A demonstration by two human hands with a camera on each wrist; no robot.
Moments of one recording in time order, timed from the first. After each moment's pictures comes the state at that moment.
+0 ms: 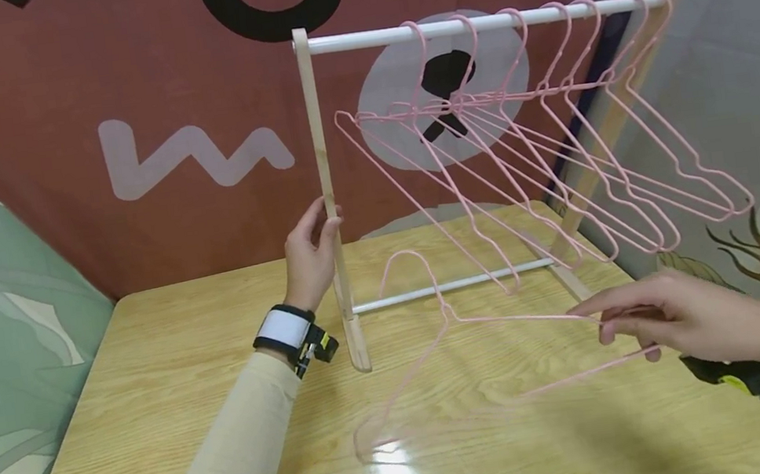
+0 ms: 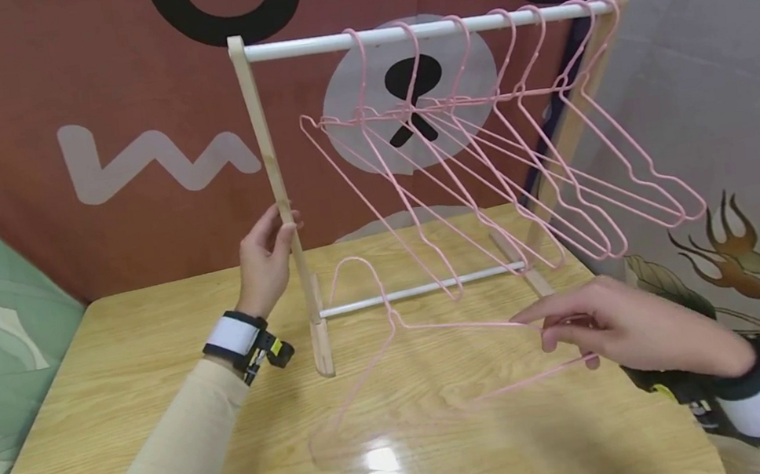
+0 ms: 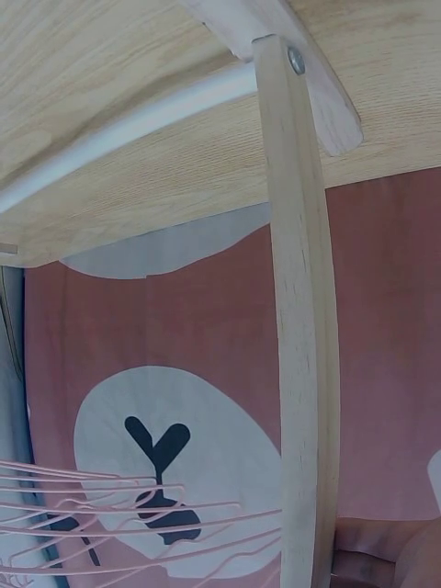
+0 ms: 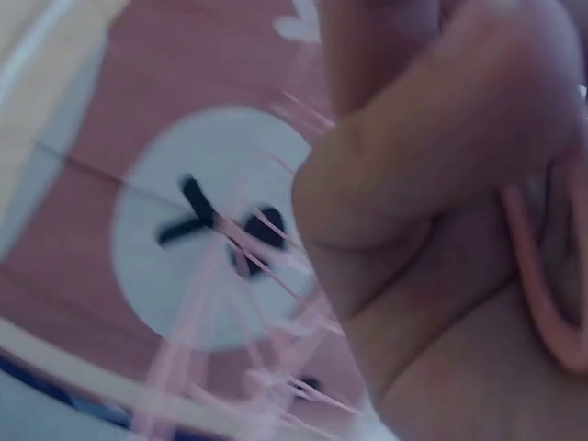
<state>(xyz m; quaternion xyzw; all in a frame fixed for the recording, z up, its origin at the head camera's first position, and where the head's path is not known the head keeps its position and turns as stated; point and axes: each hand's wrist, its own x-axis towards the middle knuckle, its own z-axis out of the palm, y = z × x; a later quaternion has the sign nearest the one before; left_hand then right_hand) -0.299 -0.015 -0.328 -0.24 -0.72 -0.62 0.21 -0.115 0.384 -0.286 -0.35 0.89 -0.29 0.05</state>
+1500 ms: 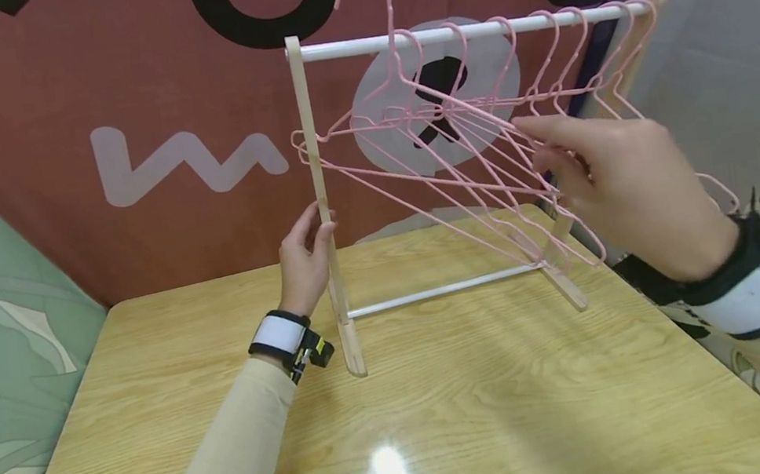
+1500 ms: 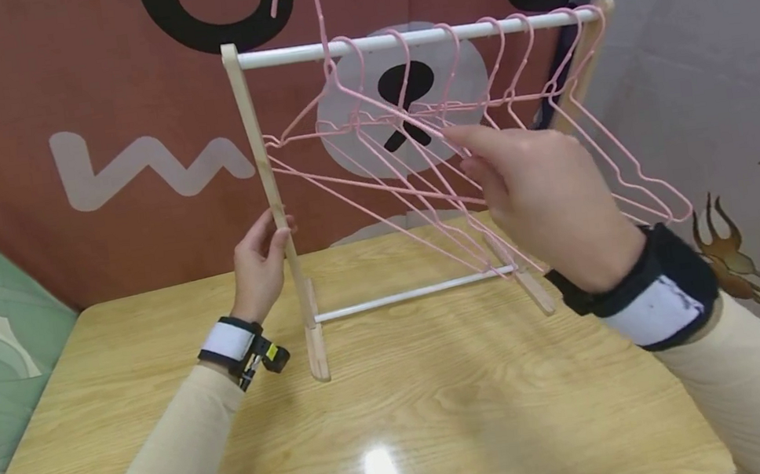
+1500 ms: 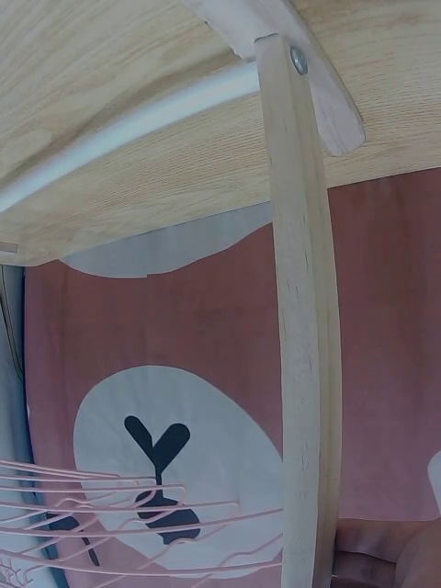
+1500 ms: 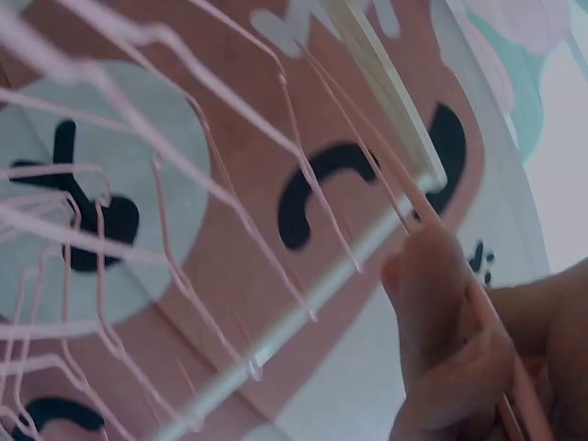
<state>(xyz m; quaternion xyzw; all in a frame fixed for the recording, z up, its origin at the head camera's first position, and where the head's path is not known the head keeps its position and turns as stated) -0.302 -0.015 -0.332 -0.23 -0.71 -0.63 0.20 -0.150 0.274 -0.174 -0.21 0.90 -0.05 -0.38</state>
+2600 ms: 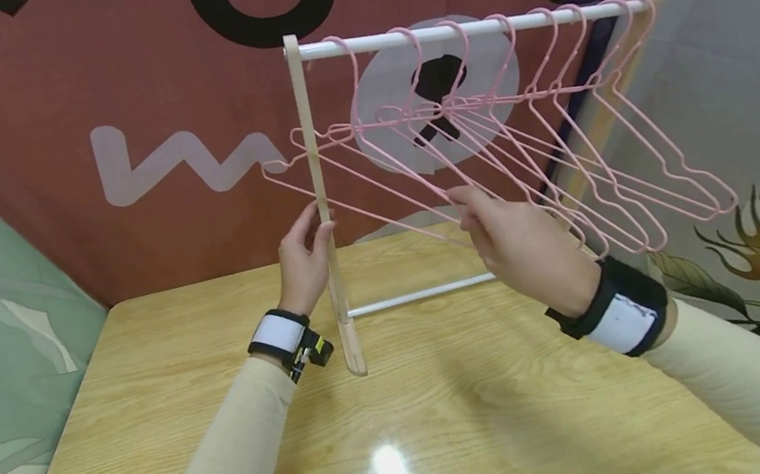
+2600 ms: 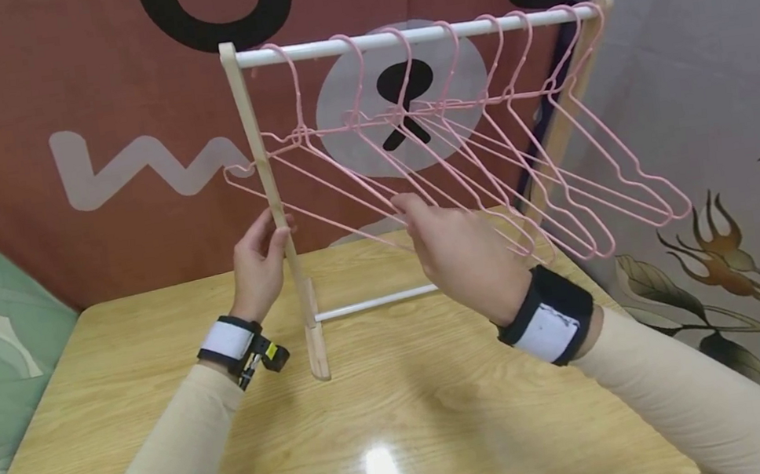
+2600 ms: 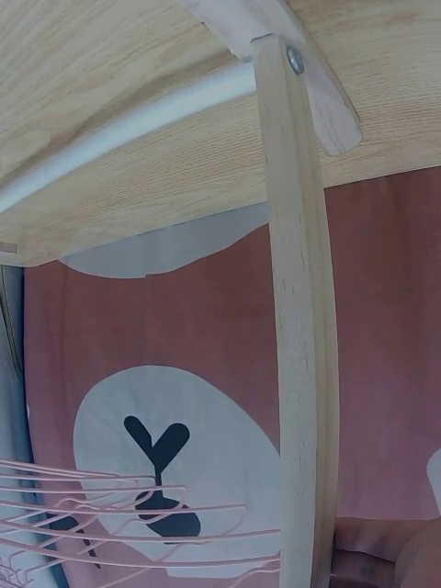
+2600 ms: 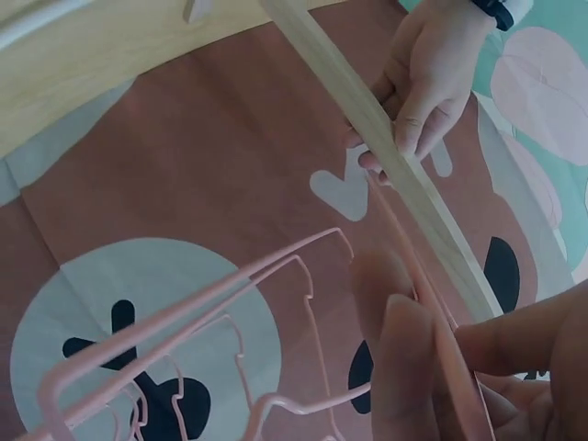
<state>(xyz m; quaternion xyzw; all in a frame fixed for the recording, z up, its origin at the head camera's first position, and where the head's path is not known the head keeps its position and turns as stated) -0.332 -0.016 -0.357 -0.25 -0.71 -0.62 0.23 -0.187 0.241 -0.252 -0.26 0.91 -0.09 -0.31</state>
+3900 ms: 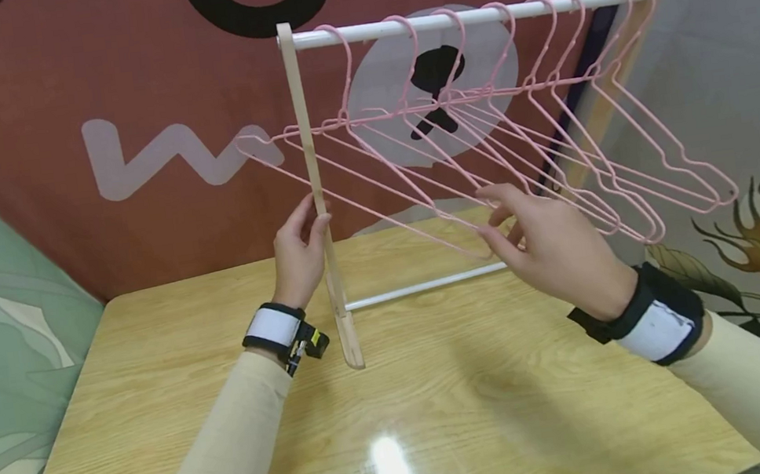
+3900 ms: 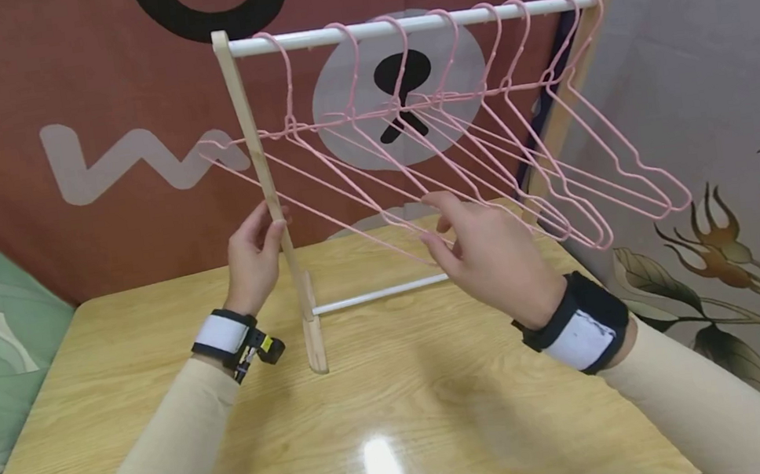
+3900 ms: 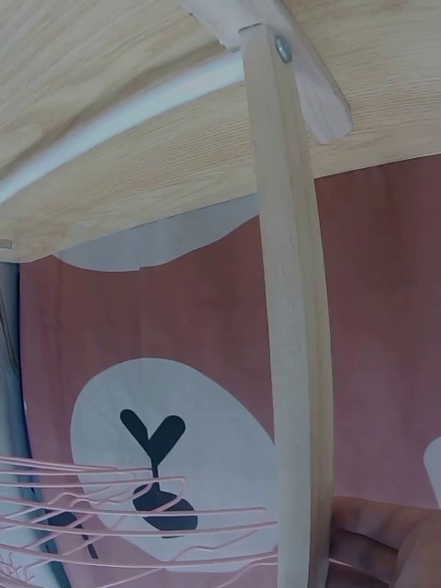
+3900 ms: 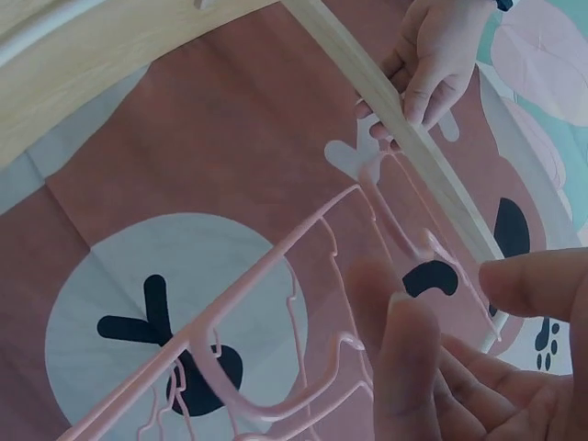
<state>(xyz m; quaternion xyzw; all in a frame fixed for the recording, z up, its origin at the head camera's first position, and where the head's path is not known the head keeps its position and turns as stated) -0.323 -0.019 -0.351 -0.24 -0.72 -0.61 0.22 -0.170 0.268 -0.256 -0.23 0.92 -0.12 -0.31</state>
